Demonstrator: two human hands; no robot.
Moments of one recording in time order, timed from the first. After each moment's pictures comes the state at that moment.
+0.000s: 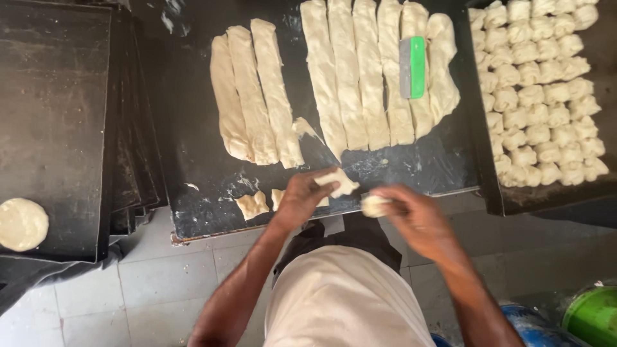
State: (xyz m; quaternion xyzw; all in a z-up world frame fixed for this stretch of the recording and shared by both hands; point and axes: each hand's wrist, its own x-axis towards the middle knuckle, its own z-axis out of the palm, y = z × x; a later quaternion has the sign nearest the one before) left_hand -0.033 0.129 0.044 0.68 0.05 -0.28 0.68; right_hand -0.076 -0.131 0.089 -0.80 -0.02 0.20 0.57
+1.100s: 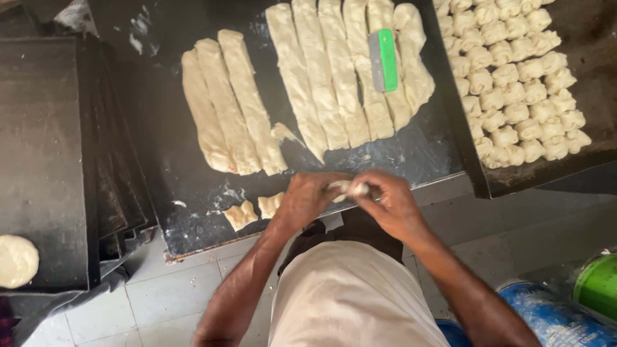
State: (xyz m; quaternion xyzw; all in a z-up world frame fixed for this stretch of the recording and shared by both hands) left_hand -0.018 0.094 0.080 0.82 -0.20 -0.15 0.52; right_hand -0.058 -0.111 0.108 -0.80 -0.01 0.18 0.58
